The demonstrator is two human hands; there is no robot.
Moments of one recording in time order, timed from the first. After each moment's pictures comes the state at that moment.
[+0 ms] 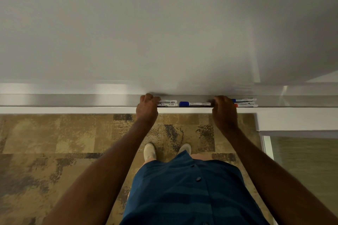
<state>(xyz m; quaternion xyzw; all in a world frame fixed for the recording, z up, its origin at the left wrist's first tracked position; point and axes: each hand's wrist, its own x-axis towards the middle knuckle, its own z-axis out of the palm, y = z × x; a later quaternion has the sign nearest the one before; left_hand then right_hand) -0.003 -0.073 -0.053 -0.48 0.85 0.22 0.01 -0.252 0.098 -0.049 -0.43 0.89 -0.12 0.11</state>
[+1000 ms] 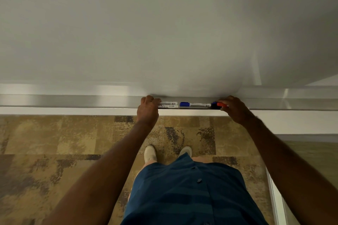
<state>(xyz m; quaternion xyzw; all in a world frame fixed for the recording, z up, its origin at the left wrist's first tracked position) -0.002 -0.071 -0.048 -0.48 0.84 0.23 0.02 -0.327 0.101 -0.039 -0.51 0.81 -0.04 0.28</state>
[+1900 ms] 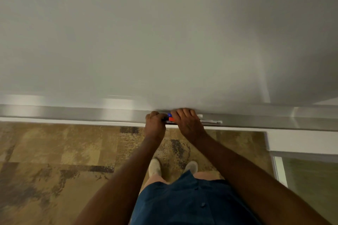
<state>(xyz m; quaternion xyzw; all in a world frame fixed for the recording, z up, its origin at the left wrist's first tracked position) 0.006 -0.086 -0.056 -0.54 0.79 0.30 -0.05 -0.139 -0.011 -0.041 -0.71 0.71 0.01 -0.04</state>
